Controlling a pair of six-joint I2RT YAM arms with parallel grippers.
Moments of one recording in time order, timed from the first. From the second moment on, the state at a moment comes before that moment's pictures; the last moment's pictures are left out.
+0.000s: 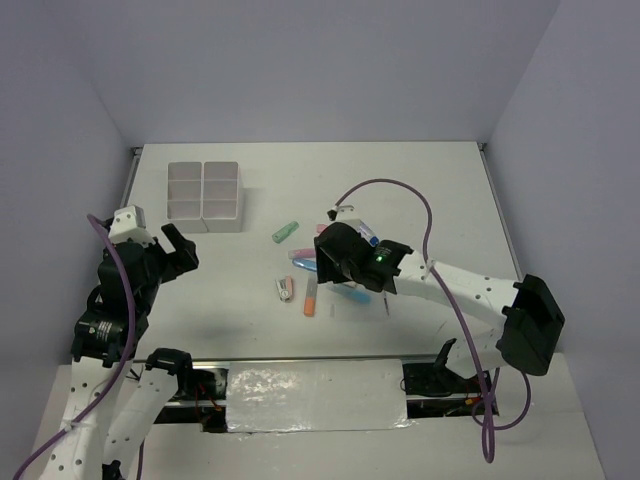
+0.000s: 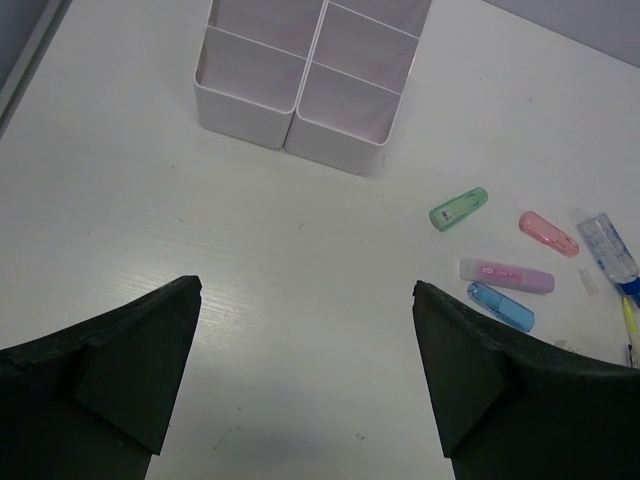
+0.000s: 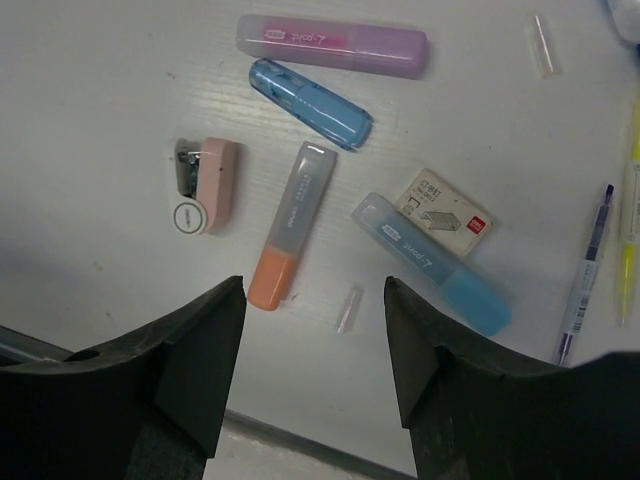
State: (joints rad) left arm -0.14 0.53 0.85 -0.72 -0.24 -0.40; right arm 0.95 1.38 1.05 -0.54 0.33 0.68
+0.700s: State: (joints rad) left arm -0.14 0.53 0.85 -0.71 -0.20 -0.40; right arm 0.58 1.21 0.77 -0.54 0.25 0.50
